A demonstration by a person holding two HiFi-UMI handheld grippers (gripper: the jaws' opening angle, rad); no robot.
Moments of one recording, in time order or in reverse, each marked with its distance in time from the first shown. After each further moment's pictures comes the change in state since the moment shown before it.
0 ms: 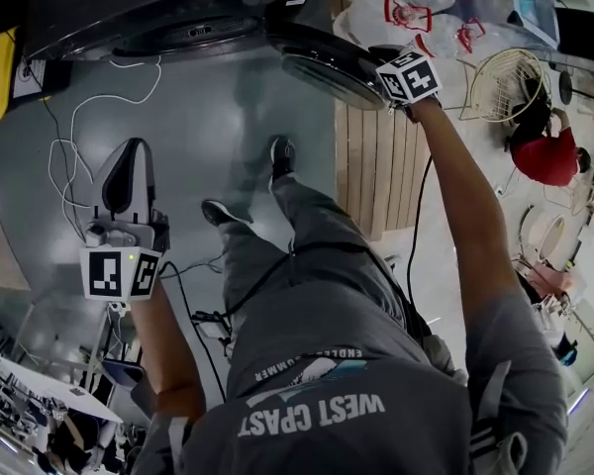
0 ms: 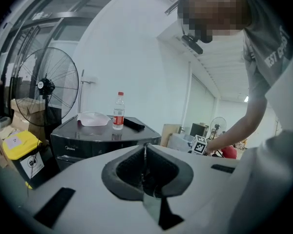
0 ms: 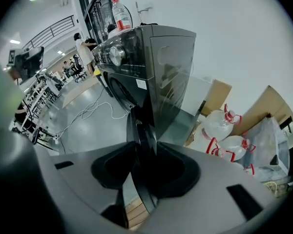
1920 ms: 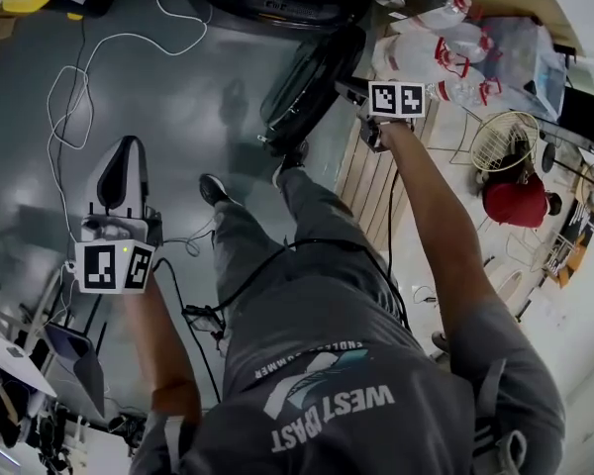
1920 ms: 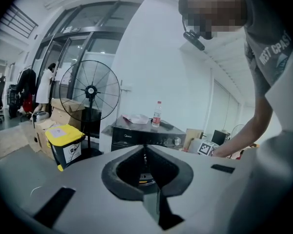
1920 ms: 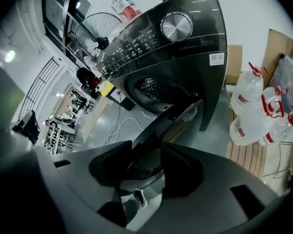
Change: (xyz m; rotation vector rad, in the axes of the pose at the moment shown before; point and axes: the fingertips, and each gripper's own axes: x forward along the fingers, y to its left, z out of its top) left arm -0.193 0.111 -0.061 -0.120 -0.058 0.266; right arm 0.065 0.223 0.063 0.403 -0.019 0.243
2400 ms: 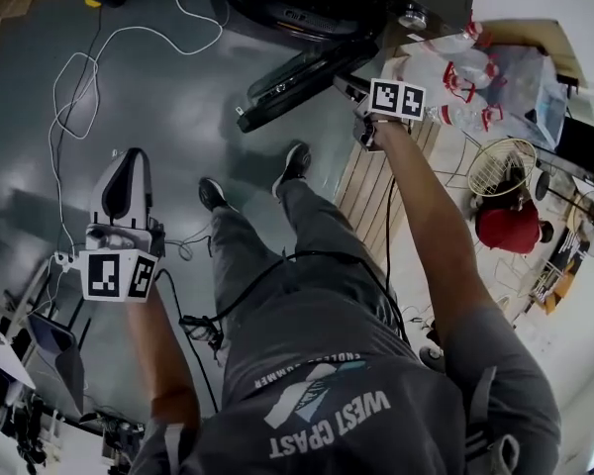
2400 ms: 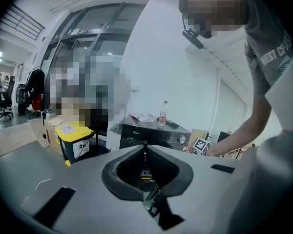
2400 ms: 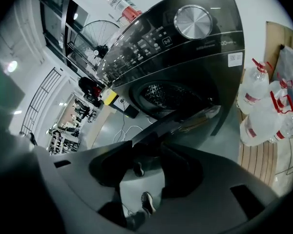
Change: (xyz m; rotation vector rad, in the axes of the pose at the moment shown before) left arm -0.034 0.018 -0.021 -0.036 -0.005 0.072; right arm 0.032 0.032 0.038 0.061 -0.075 0.058
